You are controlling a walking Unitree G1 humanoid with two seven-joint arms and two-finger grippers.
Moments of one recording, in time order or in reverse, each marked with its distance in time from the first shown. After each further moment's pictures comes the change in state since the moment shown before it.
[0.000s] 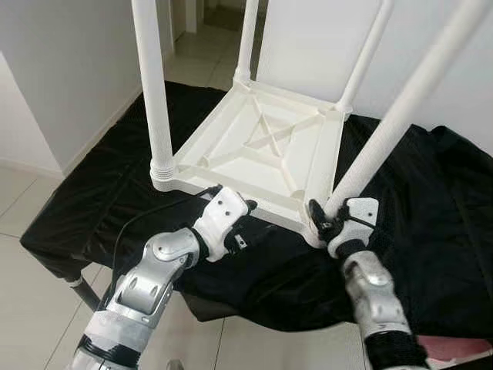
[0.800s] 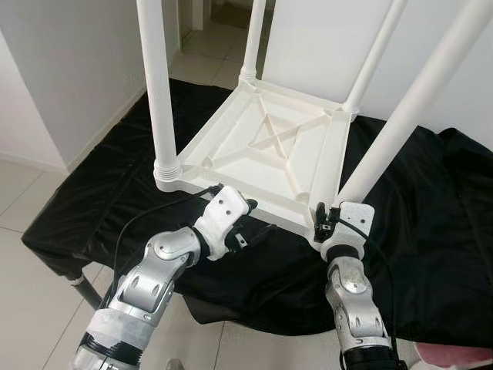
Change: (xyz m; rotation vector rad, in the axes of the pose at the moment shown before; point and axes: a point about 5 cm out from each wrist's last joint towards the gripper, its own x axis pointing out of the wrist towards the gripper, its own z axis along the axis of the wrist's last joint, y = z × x) left arm 0.001 0.002 -0.002 -0.001 0.008 0.003; right arm -0.011 0.012 0.002 -0.057 0.016 -0.156
